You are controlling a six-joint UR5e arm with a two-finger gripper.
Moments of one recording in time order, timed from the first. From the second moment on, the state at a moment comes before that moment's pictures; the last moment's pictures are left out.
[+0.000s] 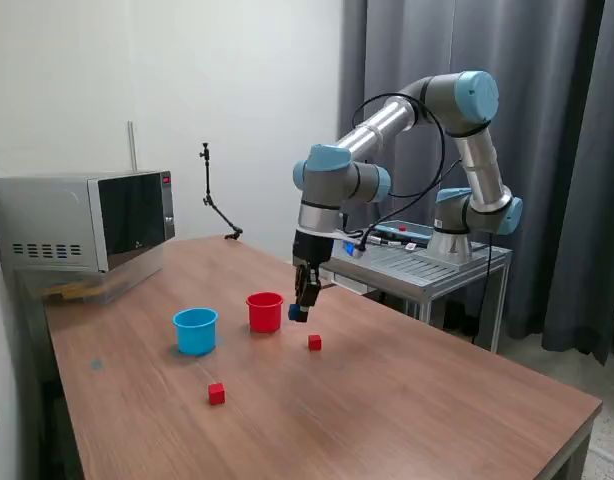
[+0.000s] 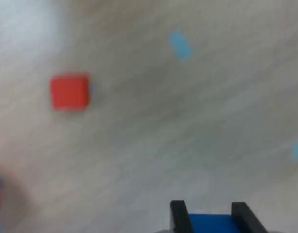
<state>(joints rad) 0.00 -0.86 1.34 -2.21 -1.63 -2.59</state>
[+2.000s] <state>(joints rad) -0.20 -0.73 1.02 -2.05 -1.63 -2.77</state>
